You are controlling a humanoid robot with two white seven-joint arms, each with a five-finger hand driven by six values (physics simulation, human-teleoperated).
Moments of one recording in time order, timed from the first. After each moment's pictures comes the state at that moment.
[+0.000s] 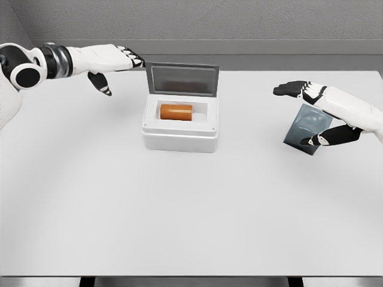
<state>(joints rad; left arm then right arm) -1.04 0.49 -0.74 -0.94 -0.59 -0.61 -0.55 -0.25 -0.78 0.12 -1.64 -0.09 -0.61 0.61</state>
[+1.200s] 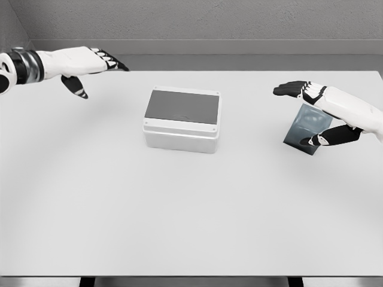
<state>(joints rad) -0.98 0.61 -0.70 -1.00 -0.56 -0.61 -0.55 -0.25 -0.78 0.12 -1.64 -0.09 -0.61 0.61</state>
